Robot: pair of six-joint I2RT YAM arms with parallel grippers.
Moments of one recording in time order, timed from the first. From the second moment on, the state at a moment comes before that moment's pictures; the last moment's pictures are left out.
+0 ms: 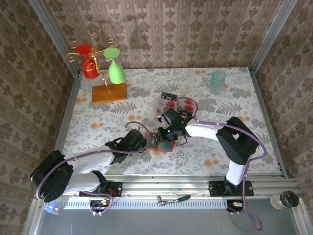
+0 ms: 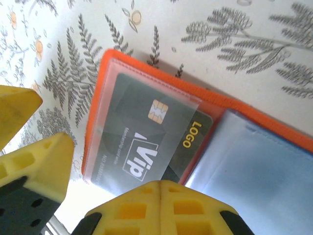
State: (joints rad) left arm -0.88 1.19 0.44 -0.18 -0.31 -0.64; right arm 0.73 1.79 1.03 -0.26 -0.37 0.62
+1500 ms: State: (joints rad) left arm -0.84 1.32 0.43 -0.12 -0.32 -0.63; right arm 0.74 1.92 1.12 -0.27 -0.35 0.61
